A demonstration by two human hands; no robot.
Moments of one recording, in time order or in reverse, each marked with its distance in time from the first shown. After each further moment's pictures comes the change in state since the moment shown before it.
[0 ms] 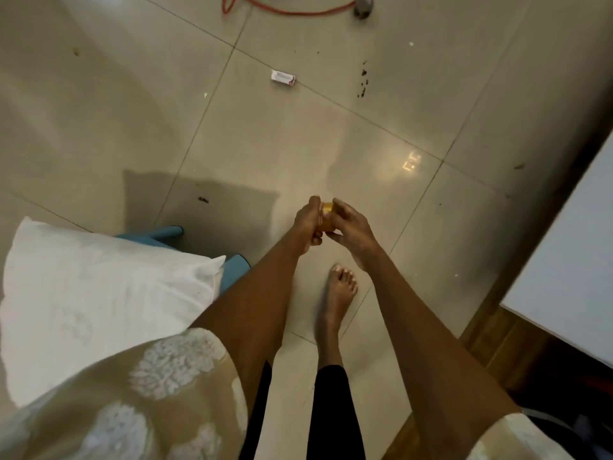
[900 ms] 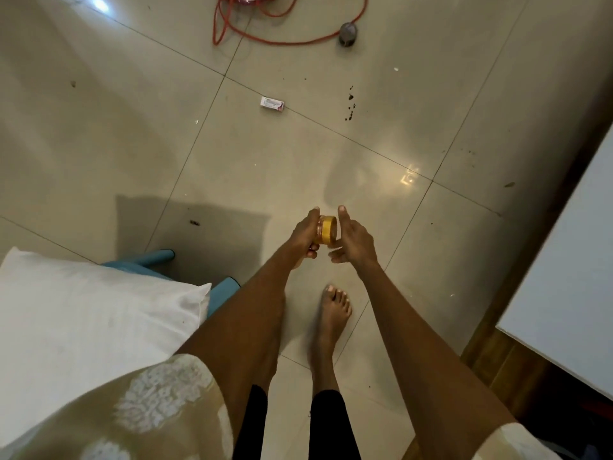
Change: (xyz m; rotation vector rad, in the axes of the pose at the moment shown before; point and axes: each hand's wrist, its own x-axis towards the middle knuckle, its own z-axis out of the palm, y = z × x) left_hand 0.019 0.012 0.013 0.134 -0.078 0.051; right_hand 0.020 -0.018 -0.018 -0.319 0.218 0.043
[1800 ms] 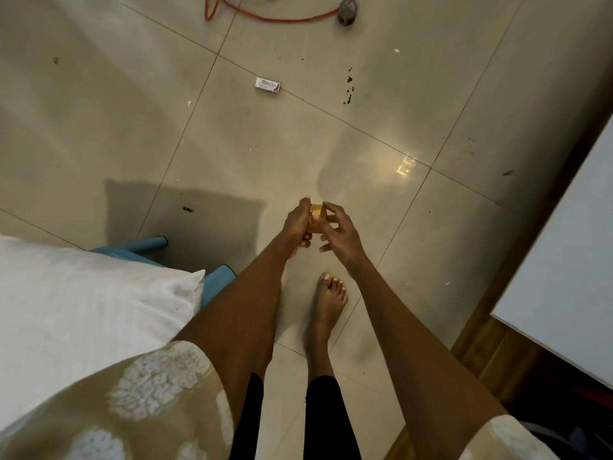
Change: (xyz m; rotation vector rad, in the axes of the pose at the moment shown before) left_hand 0.009 -0.013 0.000 -0.067 0.059 0.016; right_hand -0.005 0.023 0.011 0.035 -0.143 -0.247
